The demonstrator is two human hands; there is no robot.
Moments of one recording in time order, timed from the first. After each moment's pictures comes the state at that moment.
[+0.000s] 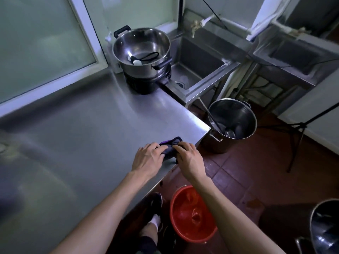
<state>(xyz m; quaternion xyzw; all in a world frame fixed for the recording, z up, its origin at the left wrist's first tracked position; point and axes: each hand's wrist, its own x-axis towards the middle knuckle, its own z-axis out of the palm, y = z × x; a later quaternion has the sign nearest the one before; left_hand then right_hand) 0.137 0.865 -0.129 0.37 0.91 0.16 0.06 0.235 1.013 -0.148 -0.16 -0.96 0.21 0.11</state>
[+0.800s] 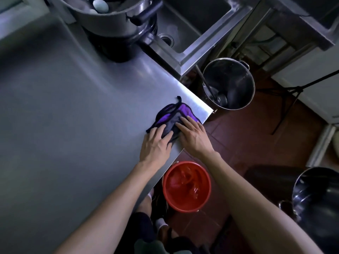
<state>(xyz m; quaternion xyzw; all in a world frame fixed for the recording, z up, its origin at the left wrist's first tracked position) 0.079 0.944 -0.251 0.42 0.89 0.17 0.09 0.162 1.111 -0.243 -0.18 -0.97 0.17 -0.07</state>
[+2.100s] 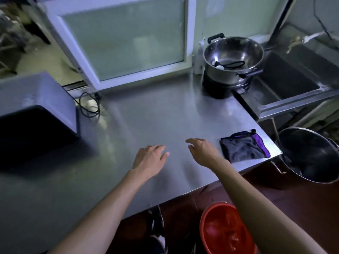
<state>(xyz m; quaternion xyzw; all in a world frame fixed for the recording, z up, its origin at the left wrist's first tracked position) 0.133 0.670 -0.103 0.14 0.98 0.08 0.10 0.130 0.897 -0.116 0.04 -0.97 0.21 -0.12</state>
